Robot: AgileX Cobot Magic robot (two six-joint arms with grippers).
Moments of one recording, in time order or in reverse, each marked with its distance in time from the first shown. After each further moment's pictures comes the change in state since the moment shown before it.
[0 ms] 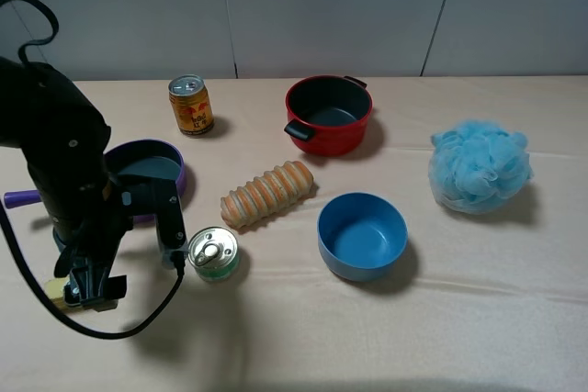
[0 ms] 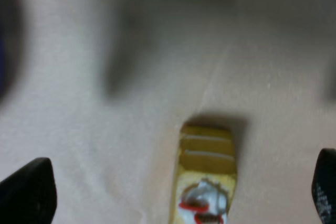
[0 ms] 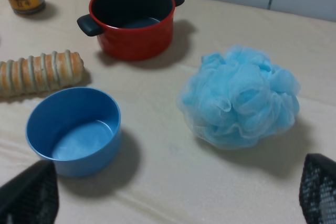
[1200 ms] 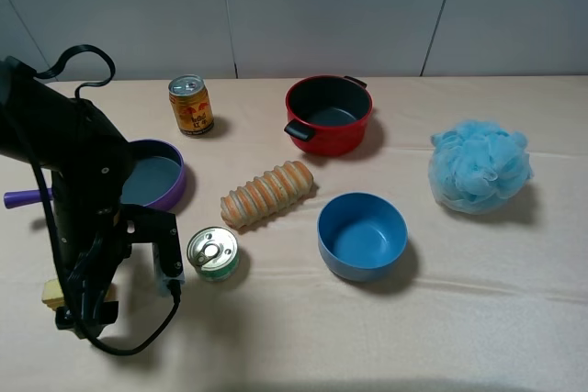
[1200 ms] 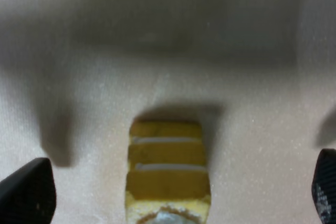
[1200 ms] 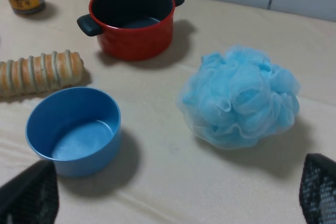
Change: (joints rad) left arm 0.000 0.137 0.001 0.015 0.040 0.000; right arm 0.000 0.000 0.000 0.000 0.001 0.000
